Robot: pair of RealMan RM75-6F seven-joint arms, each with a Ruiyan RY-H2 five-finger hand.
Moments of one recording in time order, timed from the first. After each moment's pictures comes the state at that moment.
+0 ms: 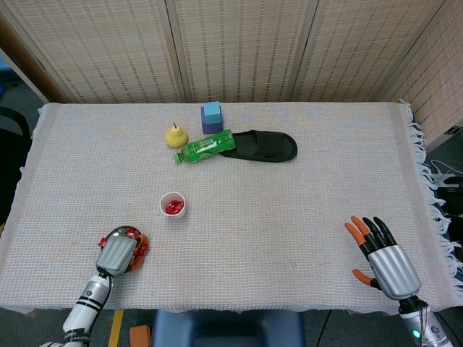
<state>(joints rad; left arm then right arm) -0.41 -1.52 0.01 -1.51 1.27 1.14 0.41 0.12 -1.19 -0.05 -1.56 -1.75 1.50 -0.12</state>
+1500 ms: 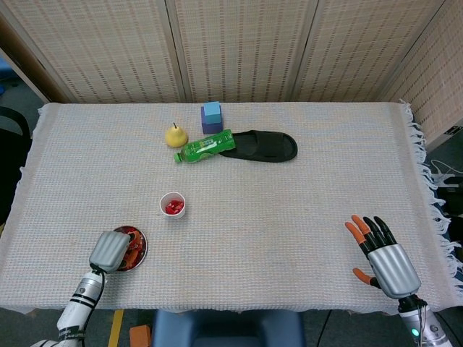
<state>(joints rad) -0.40 -1.48 -0.02 -1.52 1.30 1.16 0.37 0.12 -1.20 -0.05 -1.57 -1.73 1.48 -0.13</state>
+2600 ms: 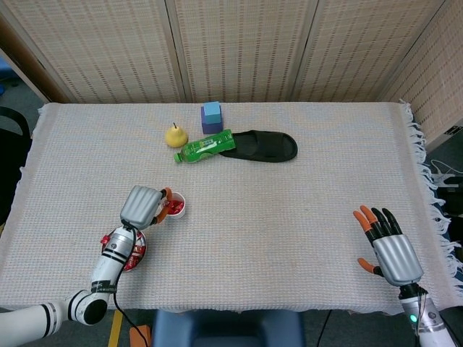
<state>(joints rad) -0.67 -1.54 -0.25 -1.50 1.17 1.05 0.49 0.14 -1.21 0.00 -1.56 -1.61 1.42 -0.14</state>
